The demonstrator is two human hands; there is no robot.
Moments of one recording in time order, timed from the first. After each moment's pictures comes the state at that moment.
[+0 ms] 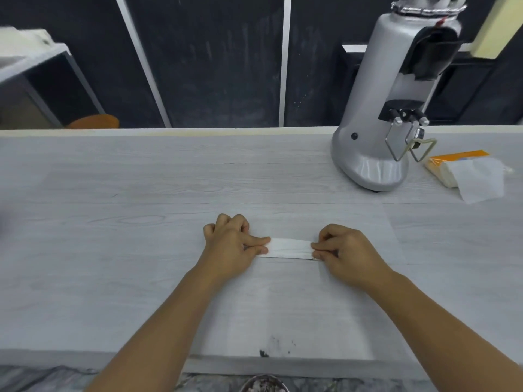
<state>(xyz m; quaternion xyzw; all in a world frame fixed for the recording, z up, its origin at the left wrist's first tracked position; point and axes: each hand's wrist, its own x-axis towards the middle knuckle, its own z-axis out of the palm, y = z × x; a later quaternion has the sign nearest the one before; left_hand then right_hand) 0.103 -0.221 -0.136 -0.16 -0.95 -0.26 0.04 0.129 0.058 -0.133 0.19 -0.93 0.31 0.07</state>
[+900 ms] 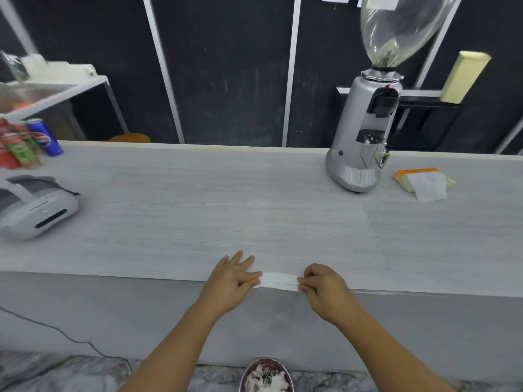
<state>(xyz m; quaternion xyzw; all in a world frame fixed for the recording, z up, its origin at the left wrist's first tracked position) 0.281 -0.283 -0.141 -0.17 -0.93 -0.33 -0.05 0.306 -0.013 -0.136 0.16 -0.94 0.26 0.11</state>
